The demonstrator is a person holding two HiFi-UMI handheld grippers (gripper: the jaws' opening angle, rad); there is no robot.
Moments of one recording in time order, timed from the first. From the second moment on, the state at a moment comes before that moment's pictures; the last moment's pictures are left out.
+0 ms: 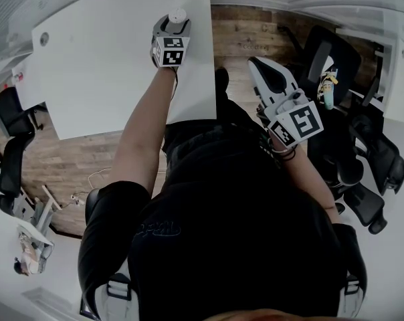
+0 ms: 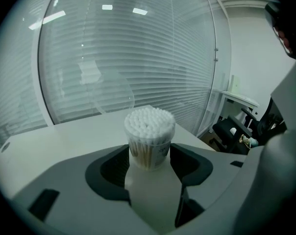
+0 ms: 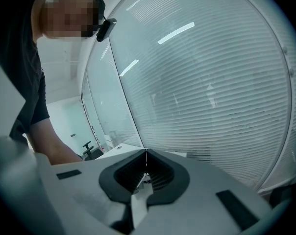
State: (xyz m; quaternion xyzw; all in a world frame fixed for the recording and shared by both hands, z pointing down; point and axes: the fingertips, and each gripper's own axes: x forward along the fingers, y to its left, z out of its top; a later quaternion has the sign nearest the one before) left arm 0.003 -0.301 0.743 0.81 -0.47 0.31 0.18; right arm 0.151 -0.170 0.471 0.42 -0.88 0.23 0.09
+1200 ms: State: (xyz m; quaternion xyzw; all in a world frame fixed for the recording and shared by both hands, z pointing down) left arm 0.005 -0.272 0.684 0.83 -0.46 0.27 0.14; right arm 0.146 -0.144 0.443 0.40 -0.89 0.19 0.07
